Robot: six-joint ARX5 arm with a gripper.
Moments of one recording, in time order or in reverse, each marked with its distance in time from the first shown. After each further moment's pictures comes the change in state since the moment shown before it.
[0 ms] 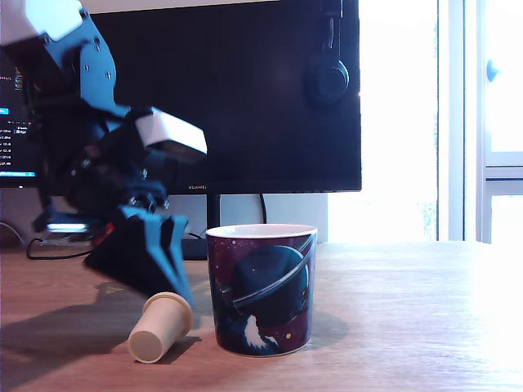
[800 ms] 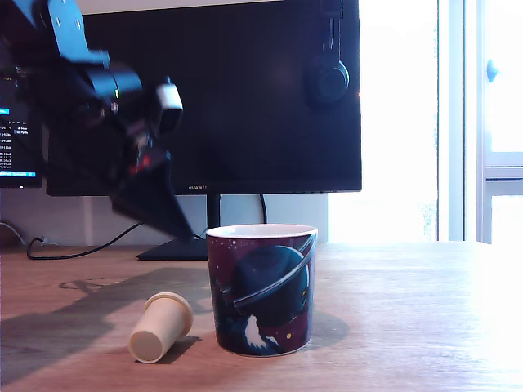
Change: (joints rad) arm 0.086 -0.122 0.046 0.104 -0.055 -0.848
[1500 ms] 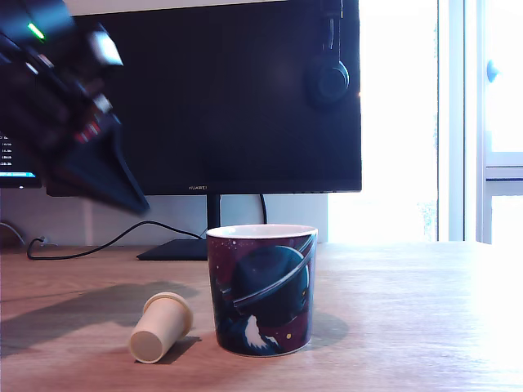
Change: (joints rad) arm 0.000 -0.484 -0.484 0.401 -0.163 -0.356
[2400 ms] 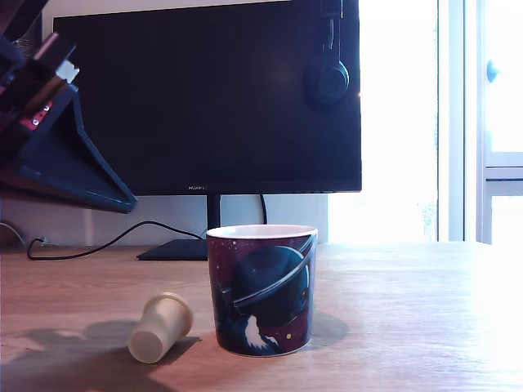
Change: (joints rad) arm -0.401 -0.392 -0.388 0.255 -0.415 -0.369
